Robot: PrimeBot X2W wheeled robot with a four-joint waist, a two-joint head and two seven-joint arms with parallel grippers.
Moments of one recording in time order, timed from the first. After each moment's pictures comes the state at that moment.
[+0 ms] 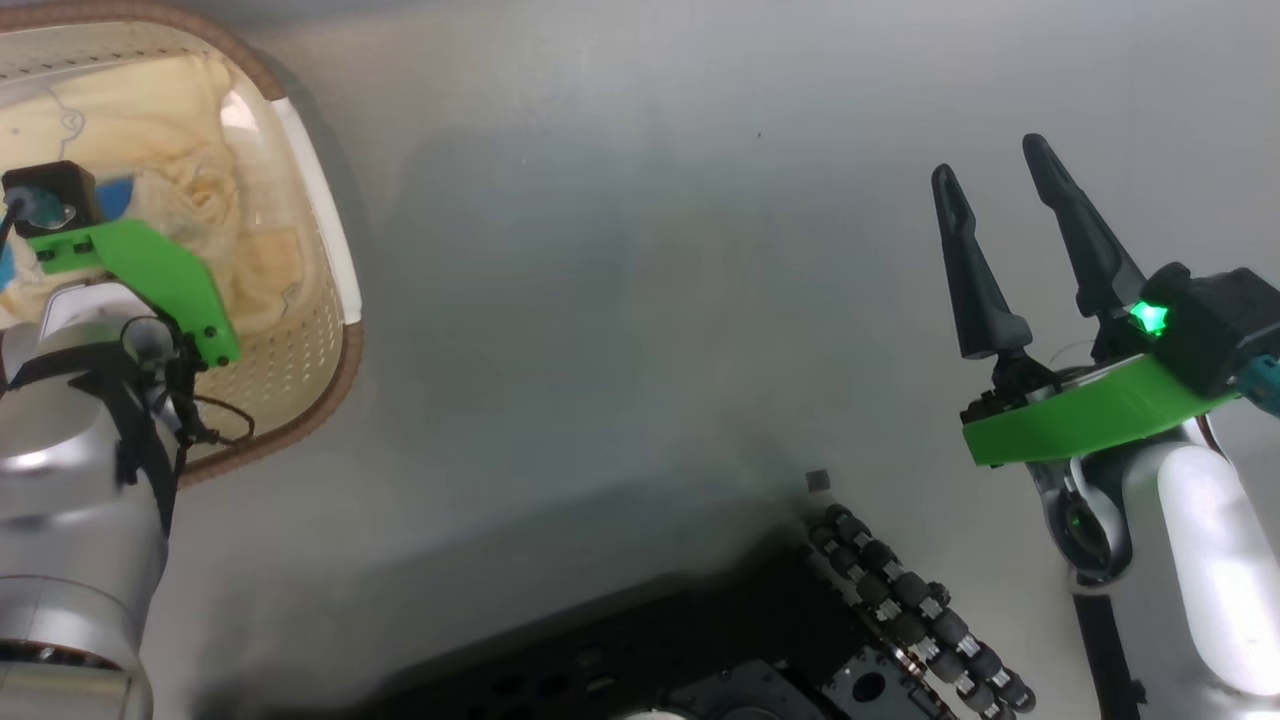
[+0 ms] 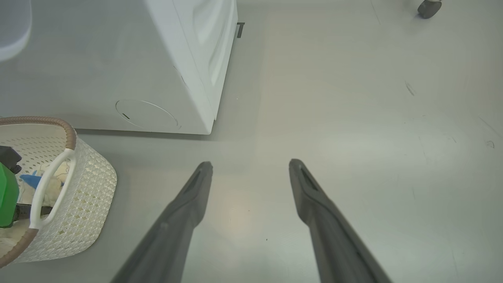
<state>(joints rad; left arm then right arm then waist) -1.06 0.20 -0.28 1.28 -0.41 0.06 0.13 -0.32 -0.03 0.07 -0.04 0.16 0.13 -0.16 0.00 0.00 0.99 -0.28</state>
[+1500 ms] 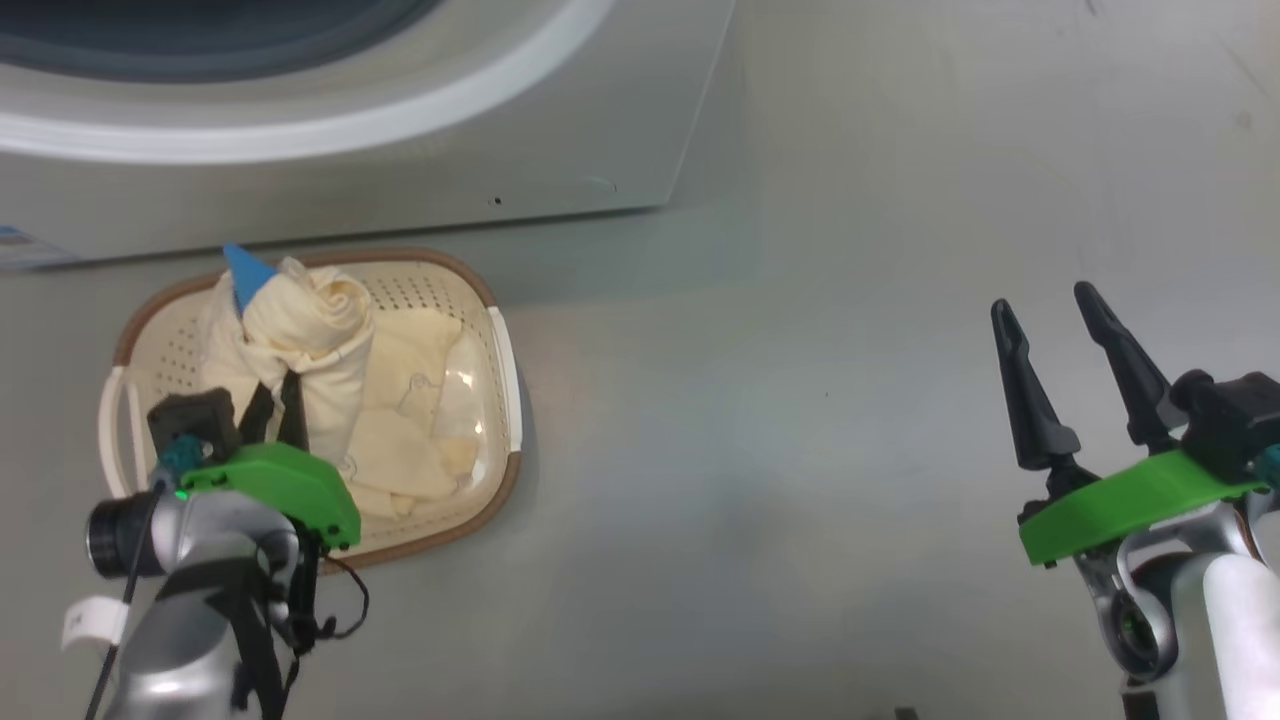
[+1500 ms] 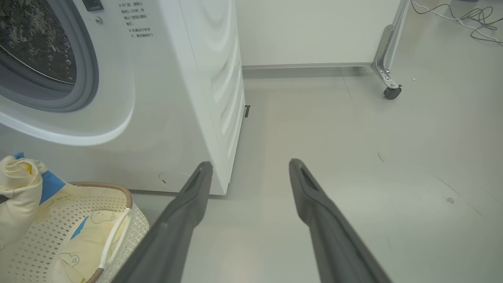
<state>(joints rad) -0.65 0.15 -0.29 0.97 -0.42 0.02 -0.25 -0.14 -0.03 -0.06 -0.03 0.13 0.13 -0.07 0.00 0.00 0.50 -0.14</state>
